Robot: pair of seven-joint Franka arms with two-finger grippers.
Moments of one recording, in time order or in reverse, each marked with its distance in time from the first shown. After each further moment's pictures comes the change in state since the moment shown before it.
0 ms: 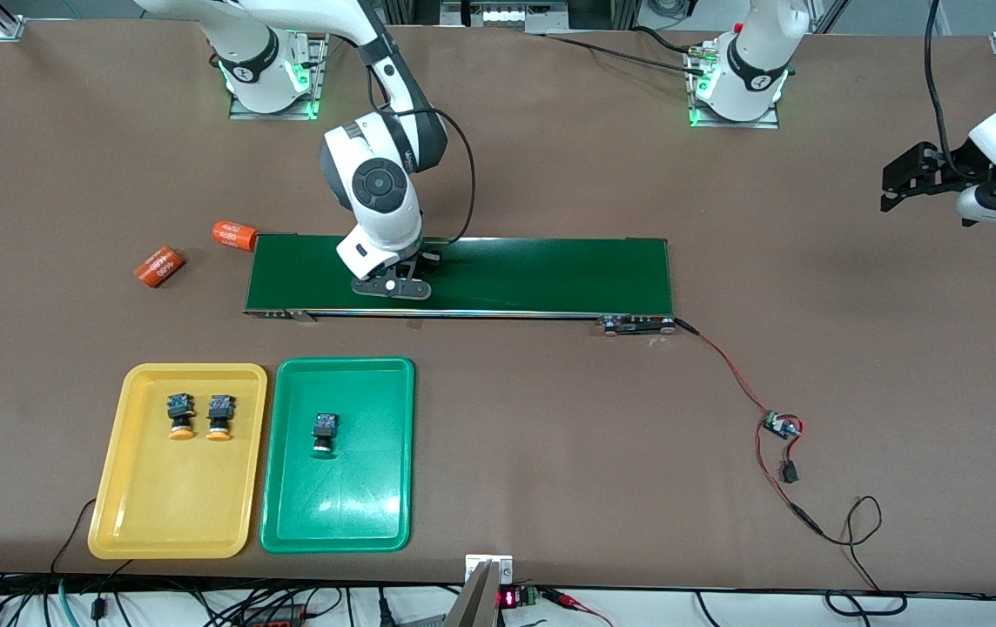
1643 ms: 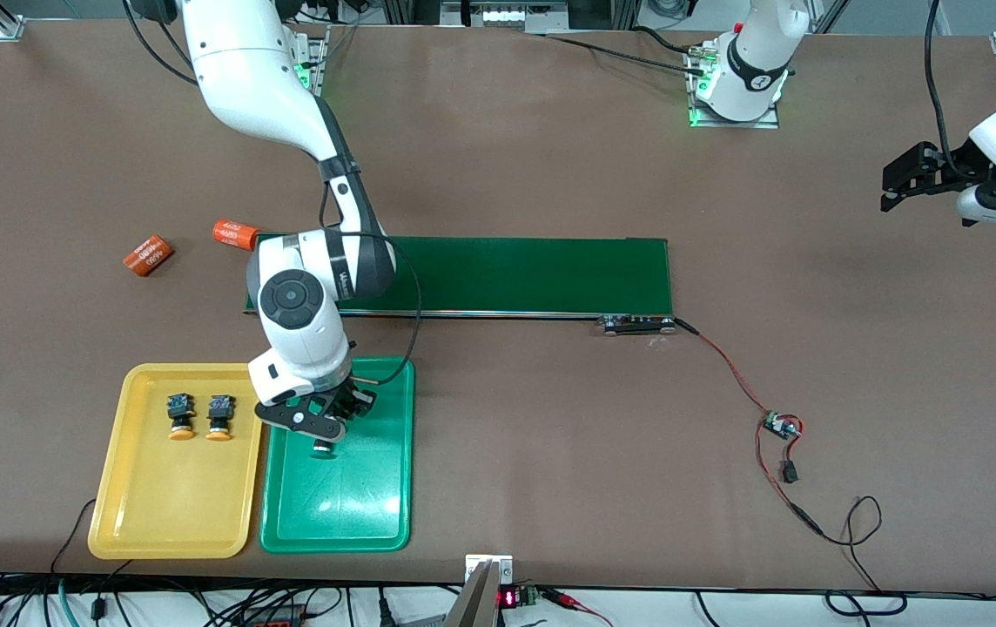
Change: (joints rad) left arm 0.000 0.000 0.000 0.001 0.000 0.000 0.000; right arm -0.295 0.392 -0.071 0.636 0.013 0.017 -0.007
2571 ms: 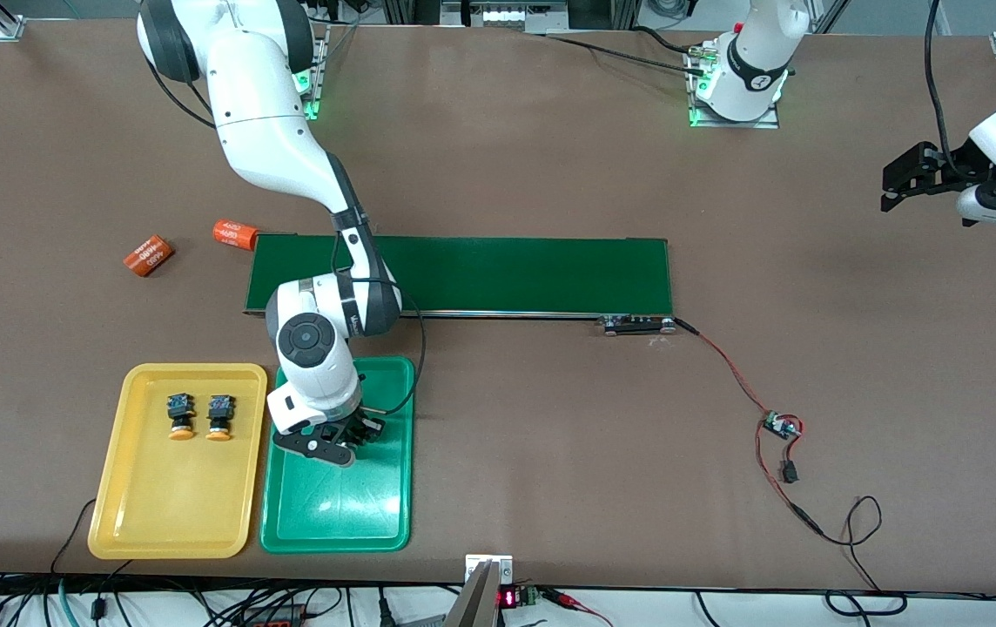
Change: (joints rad) left arm 0.000 0.000 0.000 0.000 0.000 0.000 0.000; right arm -0.088 0.184 0.074 0.150 0.023 0.070 0.000
